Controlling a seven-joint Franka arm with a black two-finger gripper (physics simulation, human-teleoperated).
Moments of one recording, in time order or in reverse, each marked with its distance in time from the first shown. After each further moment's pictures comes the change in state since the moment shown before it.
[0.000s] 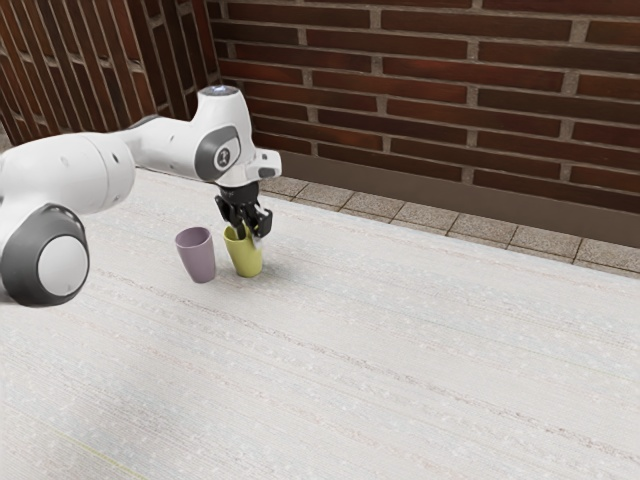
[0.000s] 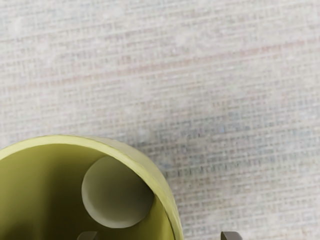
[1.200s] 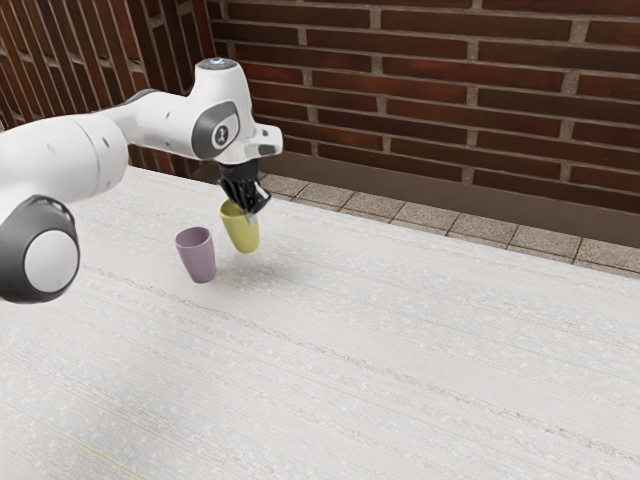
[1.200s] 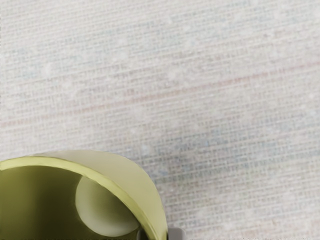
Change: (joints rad) arm -0.032 -0.089 0.018 -0.016 0.006 -0.015 0.013
